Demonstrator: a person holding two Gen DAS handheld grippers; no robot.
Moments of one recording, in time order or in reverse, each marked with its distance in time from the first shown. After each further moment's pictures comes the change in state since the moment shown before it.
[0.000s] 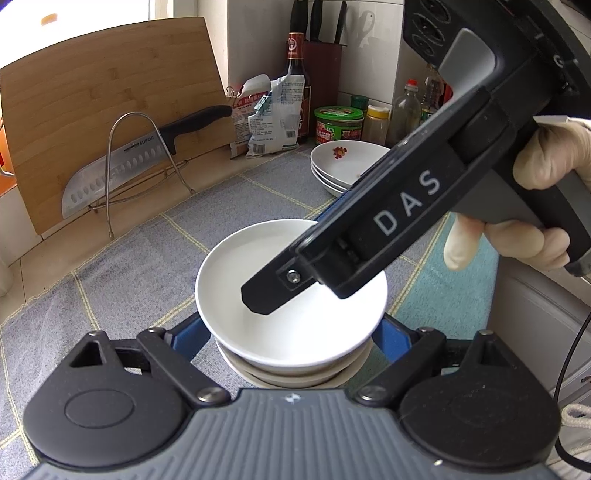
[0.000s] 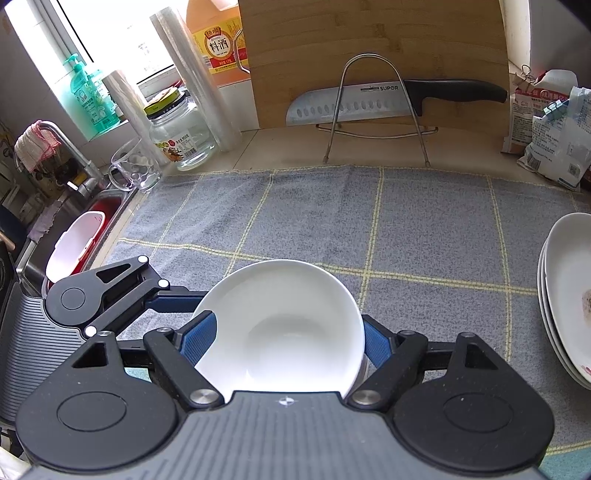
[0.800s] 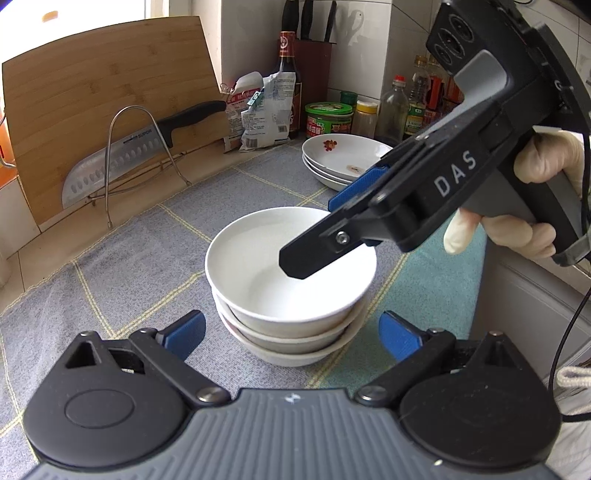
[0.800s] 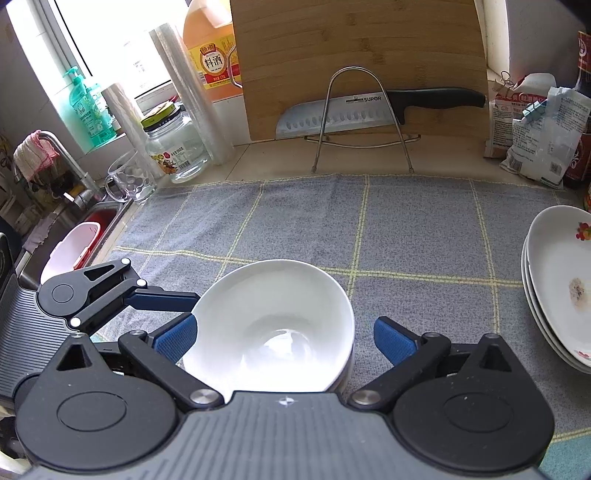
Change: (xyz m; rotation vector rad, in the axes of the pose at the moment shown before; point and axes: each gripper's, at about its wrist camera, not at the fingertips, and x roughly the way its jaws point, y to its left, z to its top) left arm -0.017 0.002 -0.018 0.022 0.000 -0.038; right arm -0.012 -0.004 -0.023 0.005 -0.082 -0.028
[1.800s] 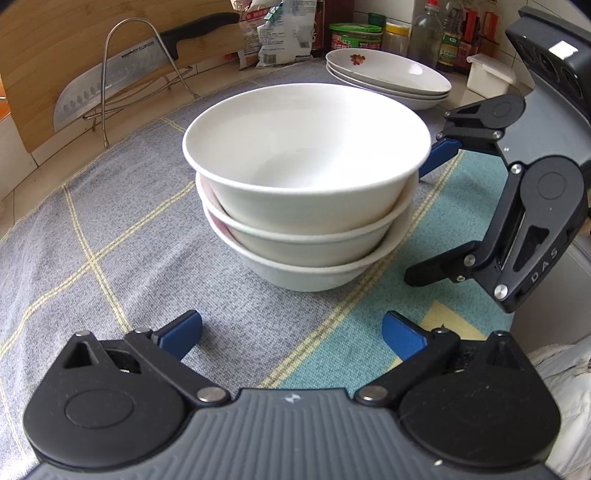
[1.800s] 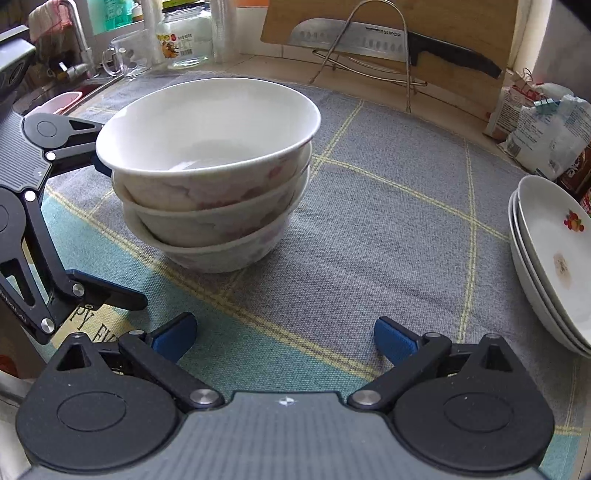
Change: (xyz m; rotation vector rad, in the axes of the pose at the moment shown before) left arm 0.060 -0.004 -0.039 -0.036 0.205 0.089; right arm 0.035 -0.025 -0.089 -0.321 0.116 -0.137
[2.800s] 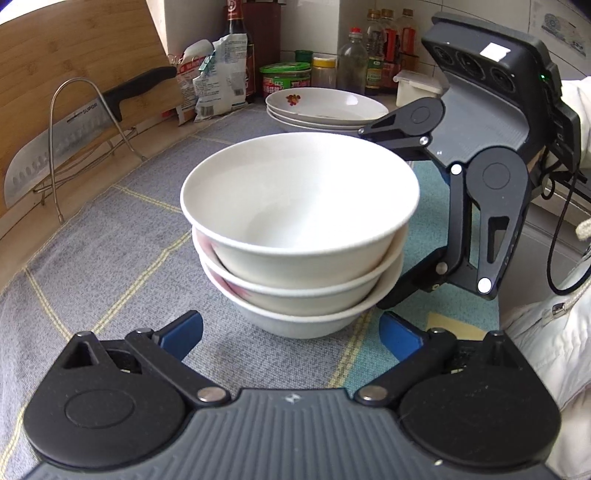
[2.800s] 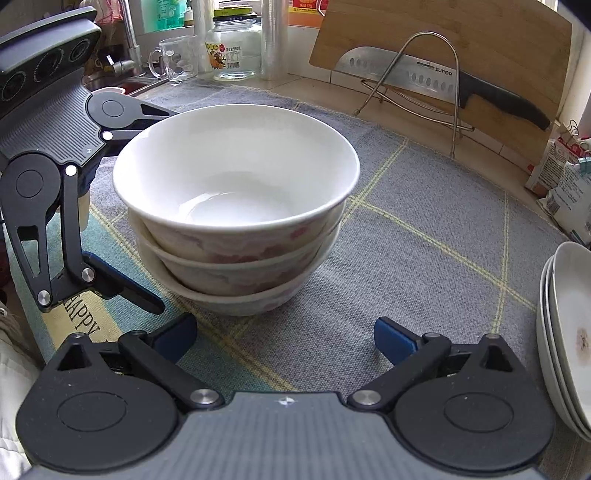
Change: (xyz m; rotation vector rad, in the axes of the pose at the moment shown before) left arm -0.006 0.032 0.010 0.219 -0.164 -0.203; right arm 0.010 -0.004 0.021 -0.141 -0.067 0.086
